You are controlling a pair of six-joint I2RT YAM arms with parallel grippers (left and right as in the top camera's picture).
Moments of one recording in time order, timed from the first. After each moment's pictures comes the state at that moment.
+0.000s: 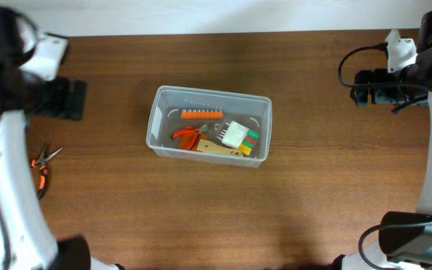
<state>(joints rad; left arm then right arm) 0.18 1.66 2.23 -1.60 -0.04 0.34 -0.23 1.75 1.99 -1.44 -0.13 -0.21</state>
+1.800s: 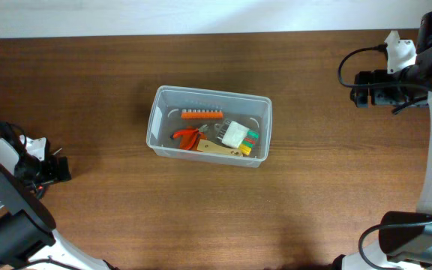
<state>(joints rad) 0.64 1.98 1.28 -0.83 -0.02 0.40 -0.23 1.76 1.99 -1.45 -0.13 -0.21</state>
